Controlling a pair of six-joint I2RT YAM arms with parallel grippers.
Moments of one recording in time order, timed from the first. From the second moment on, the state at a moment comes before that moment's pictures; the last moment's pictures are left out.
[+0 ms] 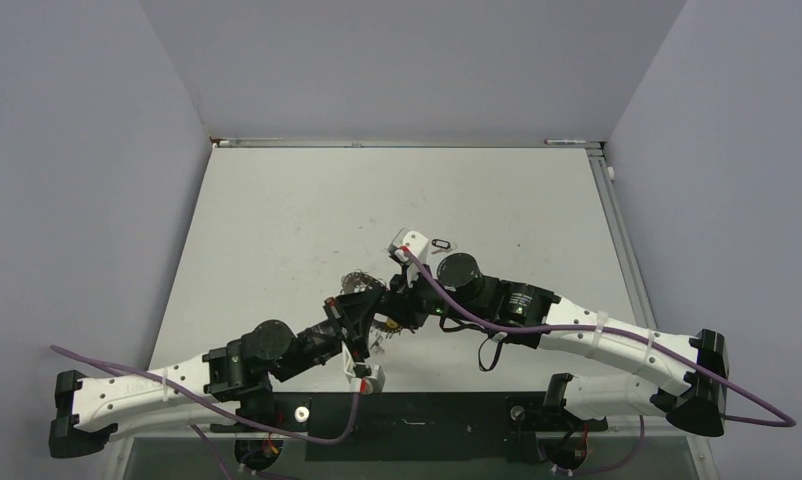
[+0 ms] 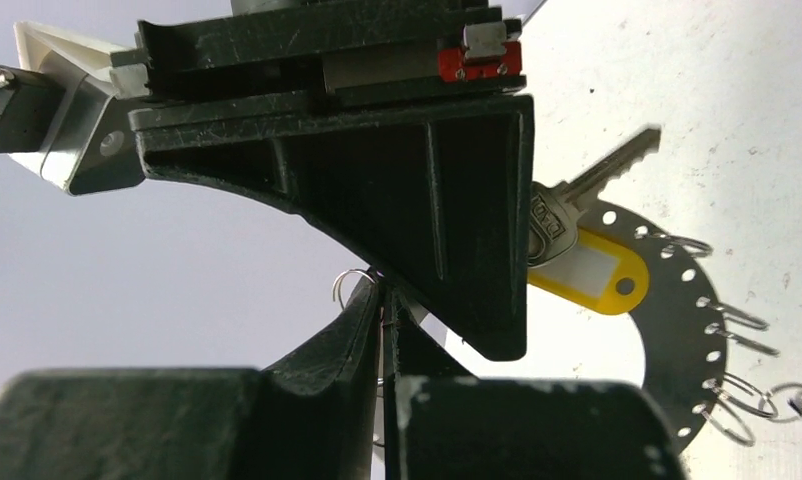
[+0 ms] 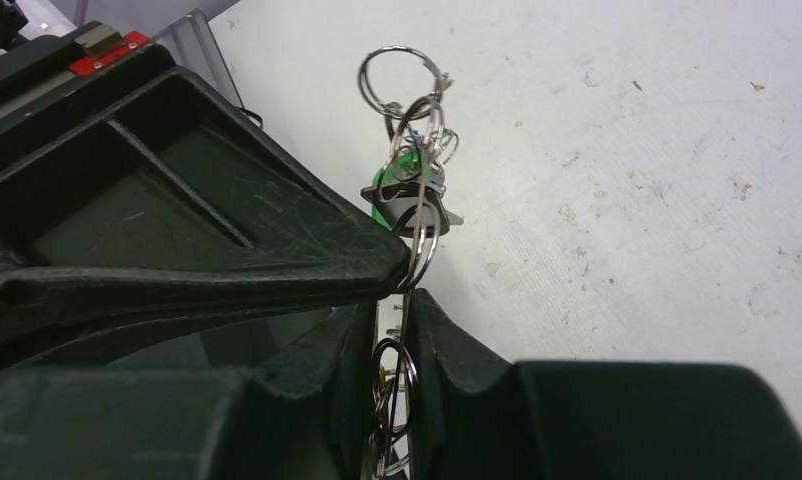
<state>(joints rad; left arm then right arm) -1.32 0.58 0.48 0.12 -0.25 1.19 1.14 1.14 1.00 -0.24 -0.08 0.26</state>
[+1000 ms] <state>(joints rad) -1.37 0.52 0.41 0.21 -0.39 1.25 1.16 0.86 0.99 -0.18 -0.07 0.17</state>
